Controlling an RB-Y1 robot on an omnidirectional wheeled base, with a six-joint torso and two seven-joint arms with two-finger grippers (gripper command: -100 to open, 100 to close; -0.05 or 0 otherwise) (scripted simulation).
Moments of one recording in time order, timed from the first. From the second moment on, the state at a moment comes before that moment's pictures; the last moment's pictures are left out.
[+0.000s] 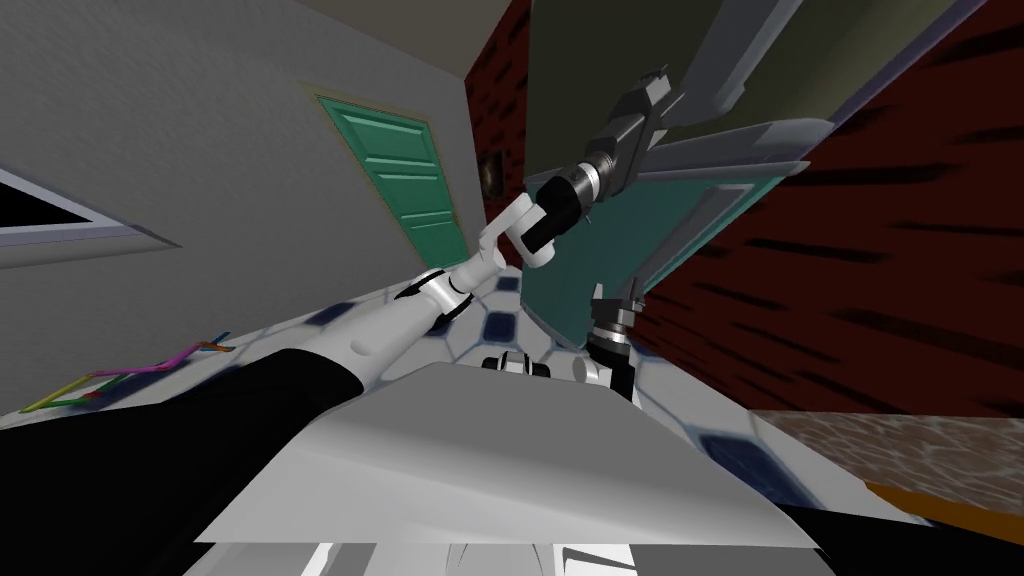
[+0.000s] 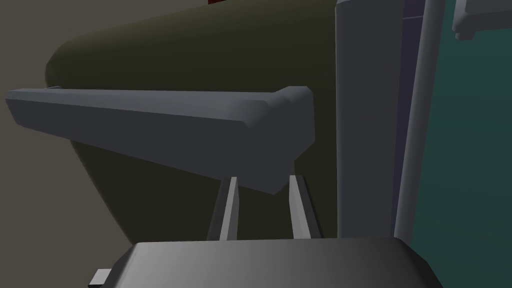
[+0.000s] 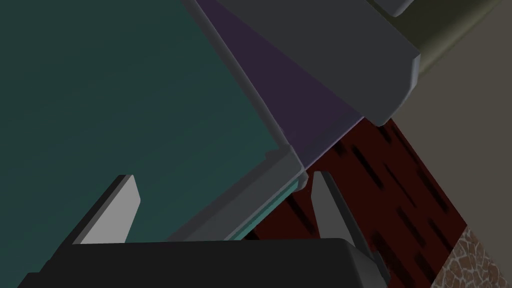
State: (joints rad) left arm -1.22 0.27 -0.61 -1.73 -0.29 0.29 1.17; right arm 0.48 0.04 0.05 -2.21 -0.09 -0.49 -0.15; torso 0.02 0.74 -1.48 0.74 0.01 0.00
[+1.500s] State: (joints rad) left arm -1.16 0.38 -0.65 -1.92 -0.20 0.13 1.37; right arm 0.48 0.04 0.05 -2.21 -0.09 -0.49 -0.15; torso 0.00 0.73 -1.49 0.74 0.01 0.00
